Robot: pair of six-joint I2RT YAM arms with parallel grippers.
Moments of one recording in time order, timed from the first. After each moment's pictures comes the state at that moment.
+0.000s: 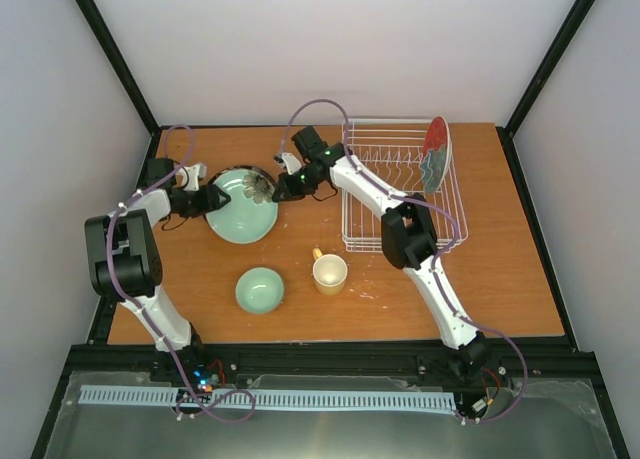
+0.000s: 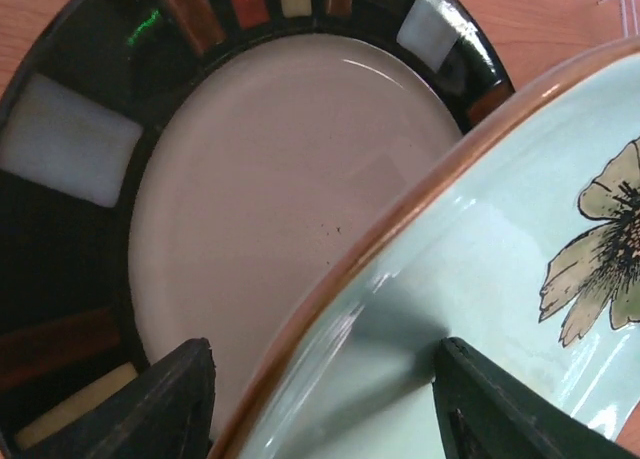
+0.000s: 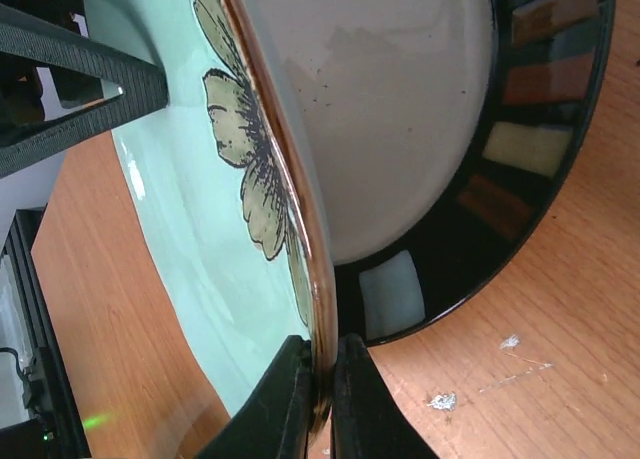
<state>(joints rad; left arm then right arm) 0.21 1.77 1.09 -0.37 0.62 -0.05 0.66 2.53 2.35 -0.84 -0.65 0.23</state>
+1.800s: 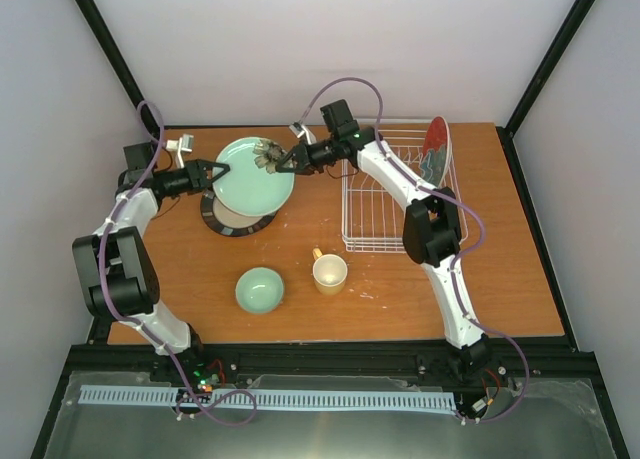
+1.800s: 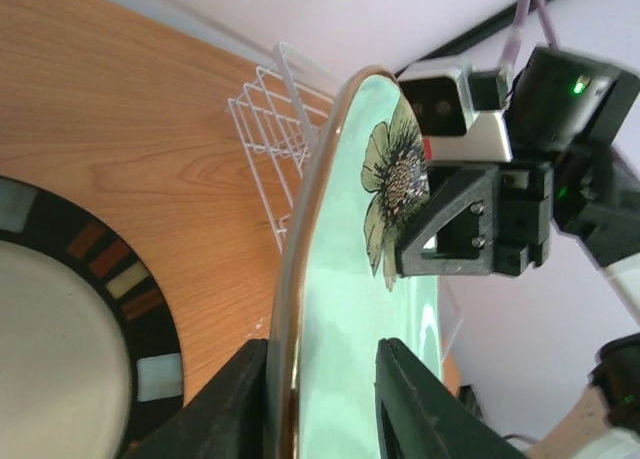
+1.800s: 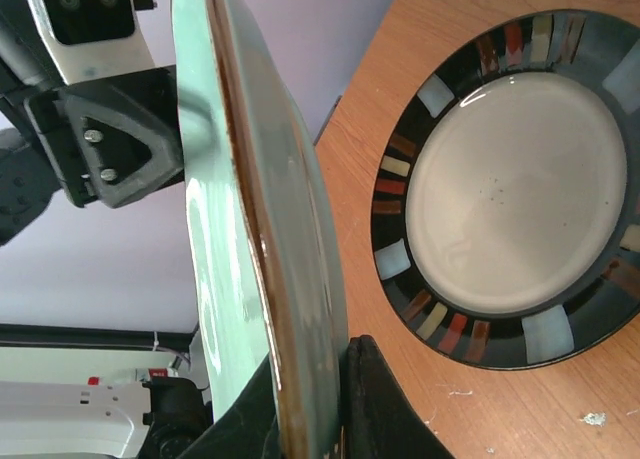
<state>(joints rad) 0.26 1.63 1.11 -0.18 1.21 -0.29 0.54 2.37 2.24 -0.61 -1.02 0.45</state>
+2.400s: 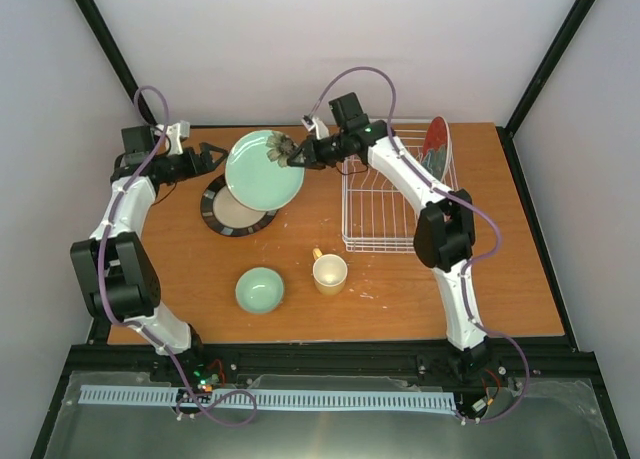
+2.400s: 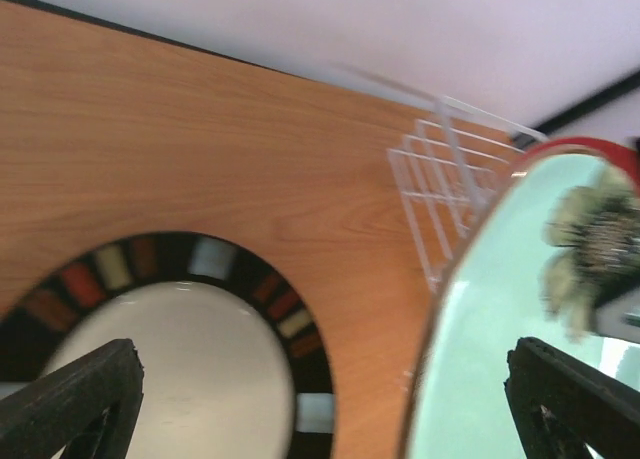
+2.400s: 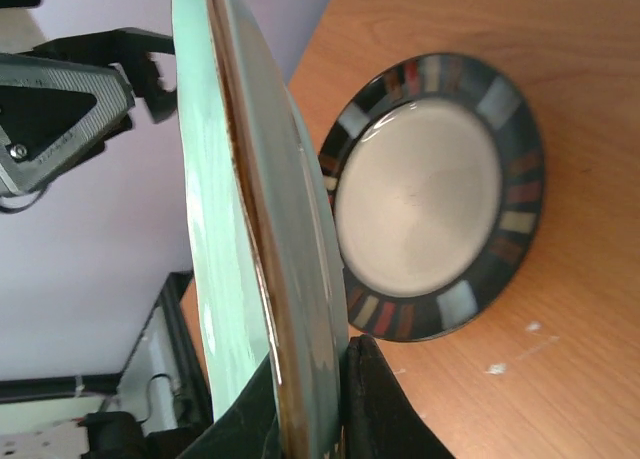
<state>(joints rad) 0.23 1.63 1.28 -0.38 0.87 -0.16 0.53 2.26 2.17 -0.68 -0.85 0.40</state>
